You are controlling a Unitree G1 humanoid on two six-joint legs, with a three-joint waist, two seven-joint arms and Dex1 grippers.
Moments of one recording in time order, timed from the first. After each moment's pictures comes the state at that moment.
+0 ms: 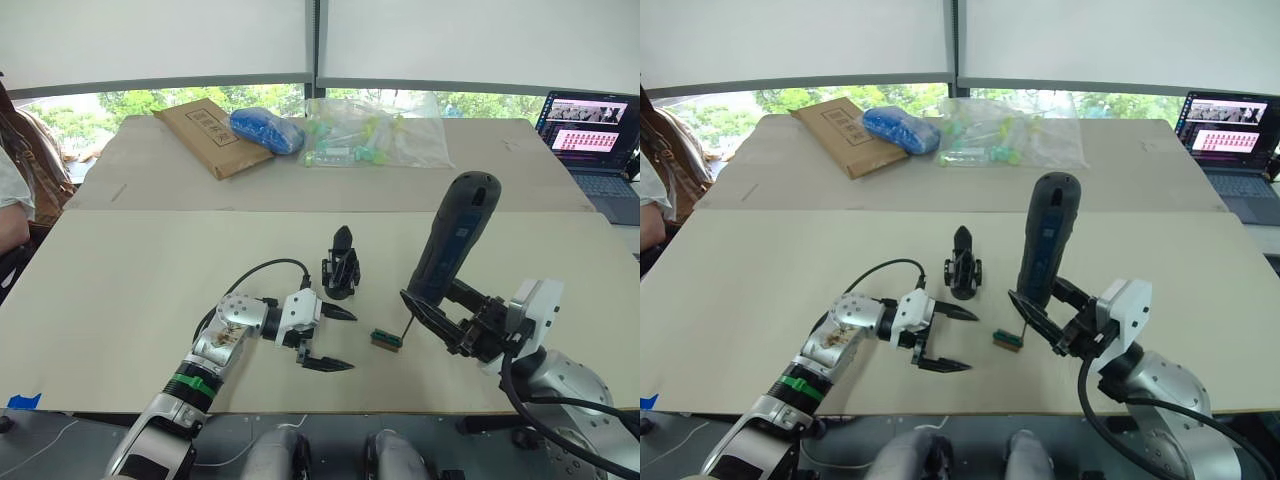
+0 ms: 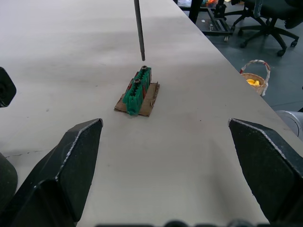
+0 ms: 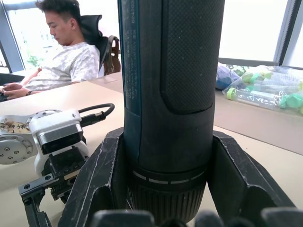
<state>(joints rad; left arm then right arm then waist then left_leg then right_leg) -0.47 0.36 -0.33 0.29 -0.20 -0.08 -1.34 0.17 -0.45 -0.19 -0.70 0.59 0.30 0.65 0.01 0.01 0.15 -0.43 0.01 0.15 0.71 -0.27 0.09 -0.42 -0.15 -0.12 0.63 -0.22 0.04</state>
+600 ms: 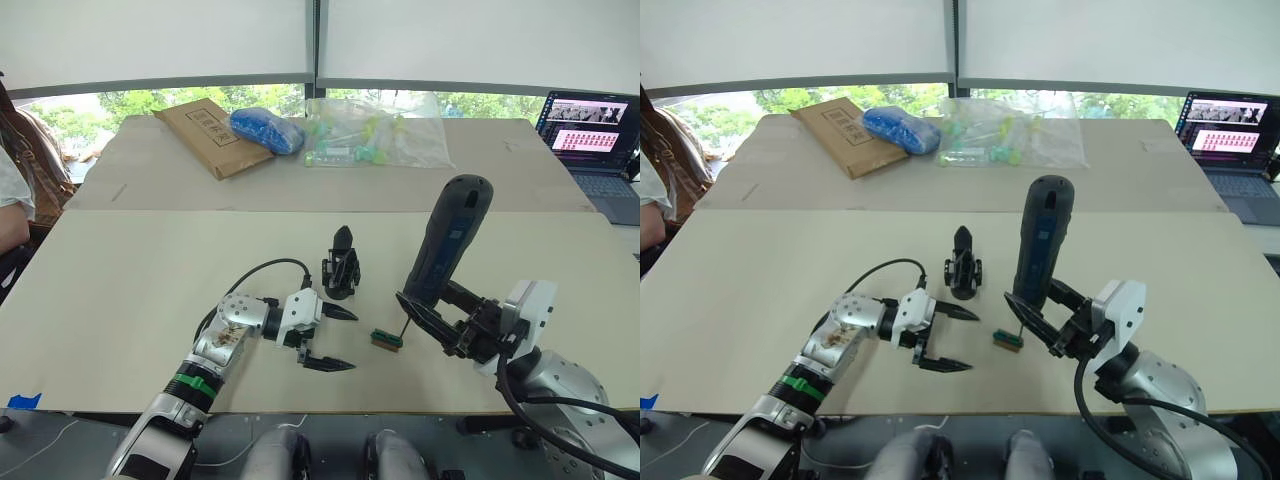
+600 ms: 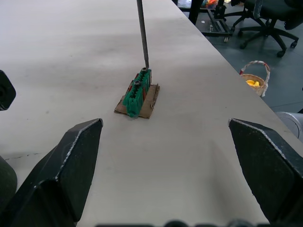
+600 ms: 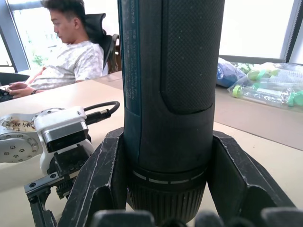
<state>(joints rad) -0.47 0.35 -0.33 0.29 -0.20 -0.08 -1.34 0.17 -0.45 -0.18 -0.70 0.59 0.30 0.65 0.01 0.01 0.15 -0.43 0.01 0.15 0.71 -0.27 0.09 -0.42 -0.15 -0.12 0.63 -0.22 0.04</state>
